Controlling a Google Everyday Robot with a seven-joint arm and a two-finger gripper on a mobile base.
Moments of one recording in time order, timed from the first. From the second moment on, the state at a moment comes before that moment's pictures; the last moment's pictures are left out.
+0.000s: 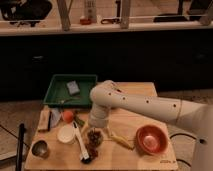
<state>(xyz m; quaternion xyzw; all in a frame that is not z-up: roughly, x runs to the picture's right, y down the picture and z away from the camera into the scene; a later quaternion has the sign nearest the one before) -0.050 0.232 0.708 -0.27 -0.41 -0.59 0.64</state>
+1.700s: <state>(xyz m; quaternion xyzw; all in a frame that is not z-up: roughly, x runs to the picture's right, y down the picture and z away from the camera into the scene) -0.047 0.226 0.708 -0.27 -0.42 -0.59 0.63</state>
